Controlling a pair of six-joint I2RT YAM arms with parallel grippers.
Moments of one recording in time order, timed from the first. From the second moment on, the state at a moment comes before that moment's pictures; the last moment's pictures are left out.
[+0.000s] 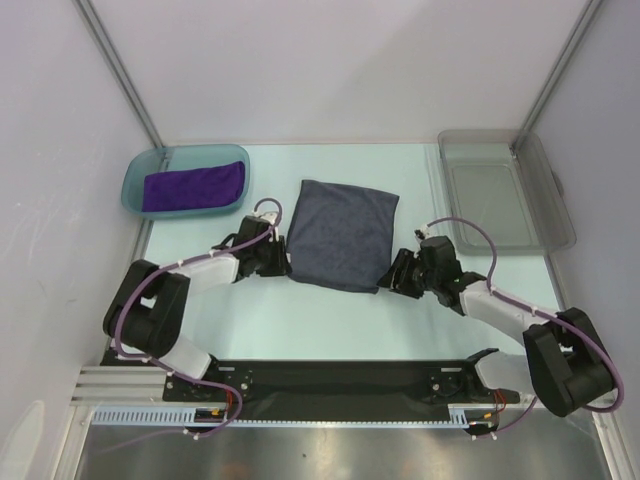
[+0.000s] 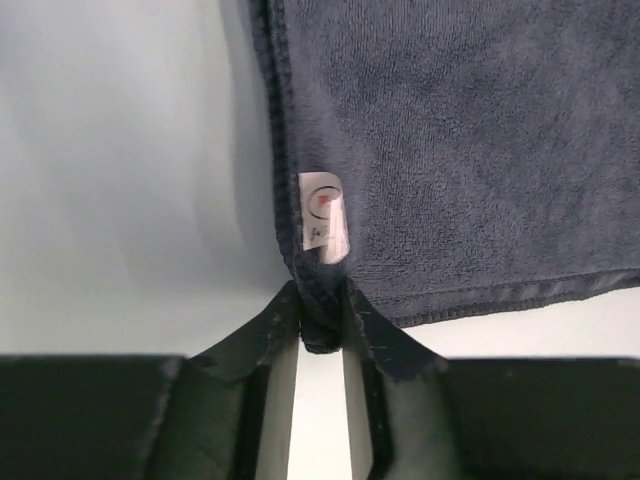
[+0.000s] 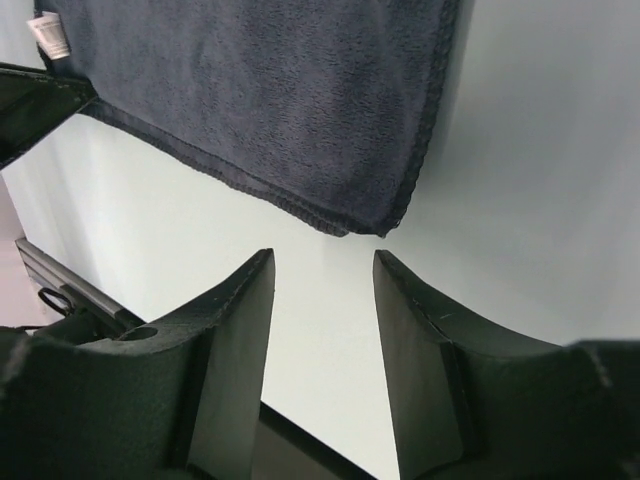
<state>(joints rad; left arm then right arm) -0.39 1.54 0.71 -0.08 0.15 -0.40 0.42 1.23 0.49 -0.02 -0.29 0.73</state>
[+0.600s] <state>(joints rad) -0.46 1.49 0.67 -0.13 0.12 -0.53 0.54 1.40 0.45 0.19 -0.12 0.77</state>
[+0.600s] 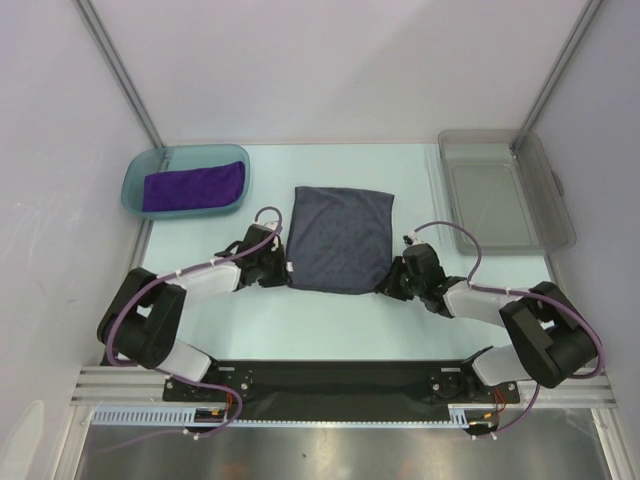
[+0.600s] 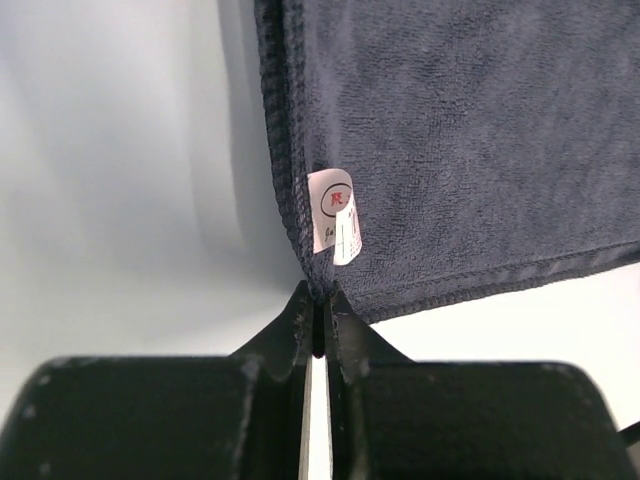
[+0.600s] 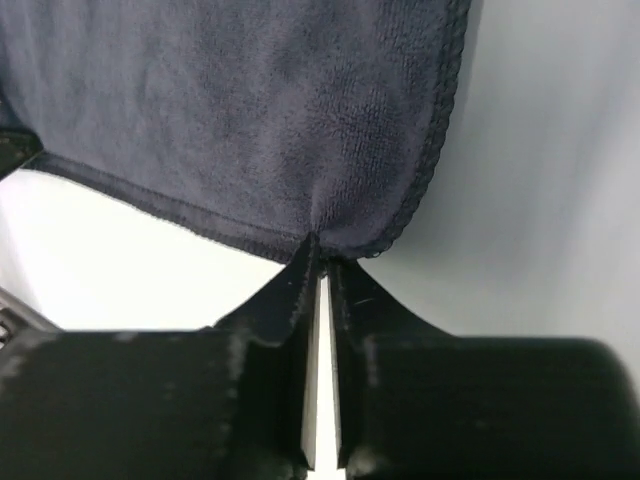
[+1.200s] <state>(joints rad) -0.48 1.31 0.60 -0.25 0.13 -0.58 0.54 1.20 0.49 -0.17 -0.01 0.67</state>
